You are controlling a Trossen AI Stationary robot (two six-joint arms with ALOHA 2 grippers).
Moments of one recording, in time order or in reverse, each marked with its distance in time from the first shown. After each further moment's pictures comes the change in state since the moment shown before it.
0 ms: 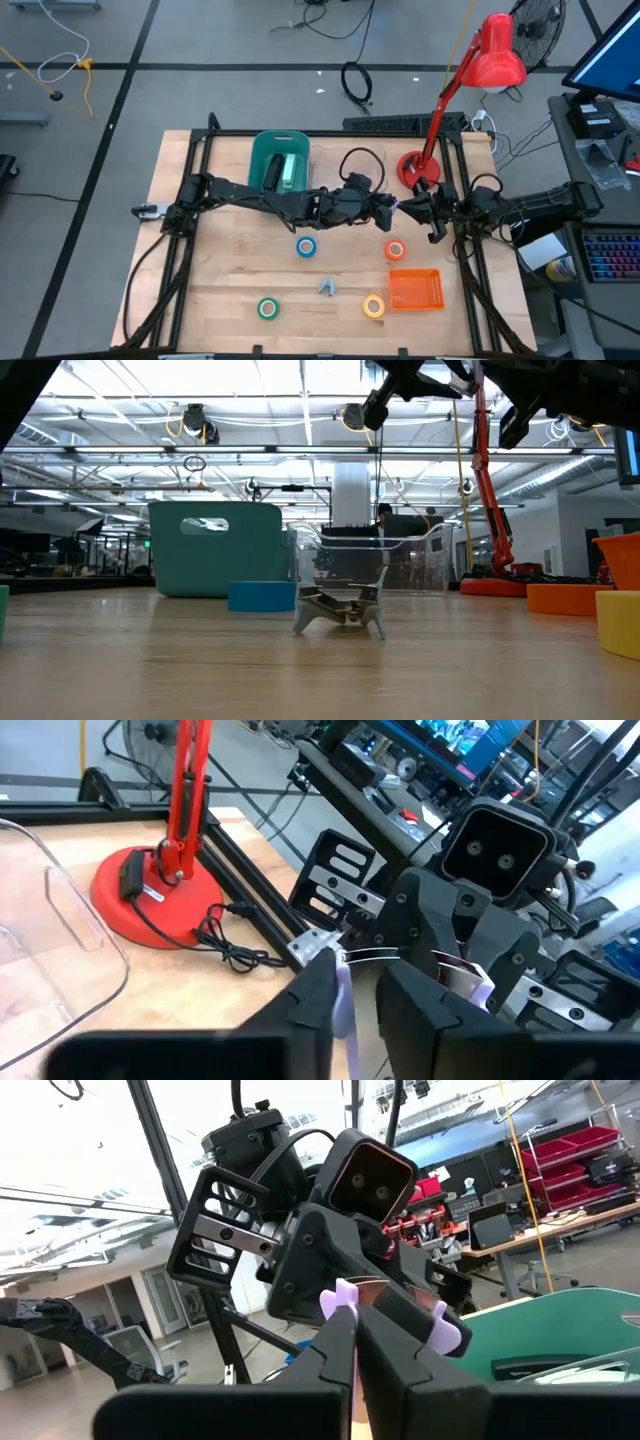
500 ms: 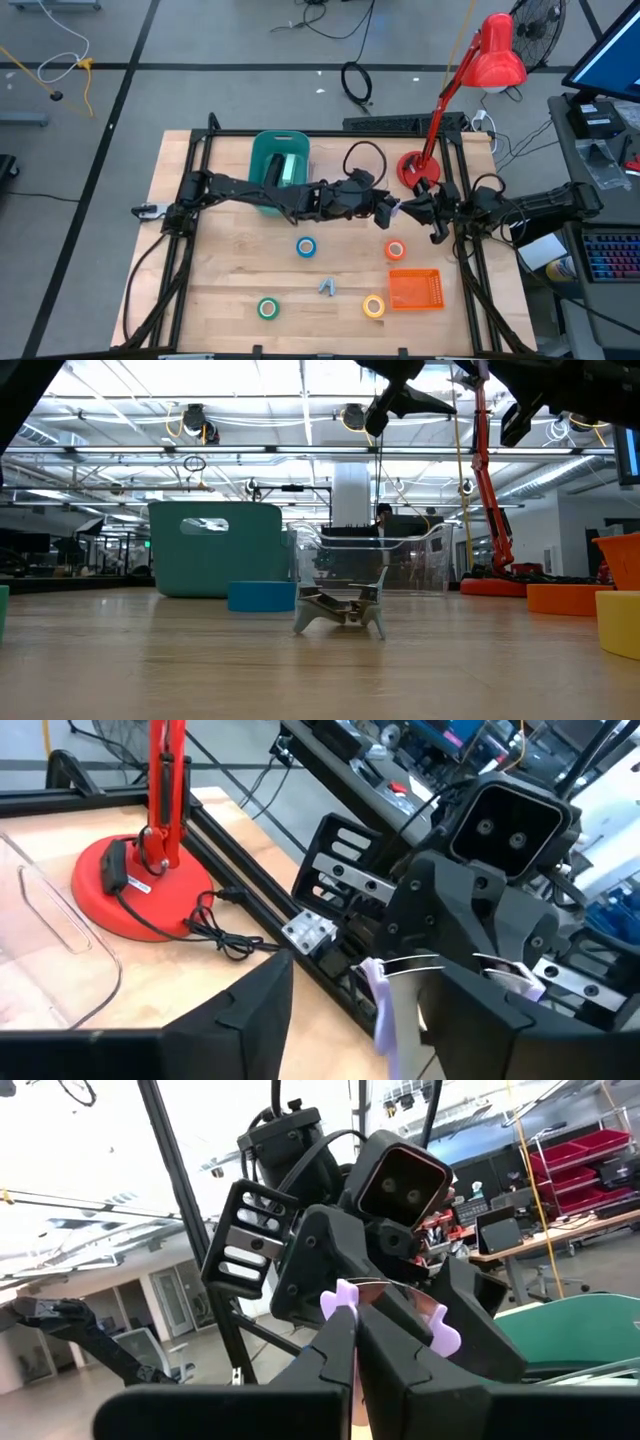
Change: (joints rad) left arm 0.030 -0.002 0.000 -0.024 0.128 0.036; right arm 0.001 -0.017 -0.001 -0.003 -0.009 0.004
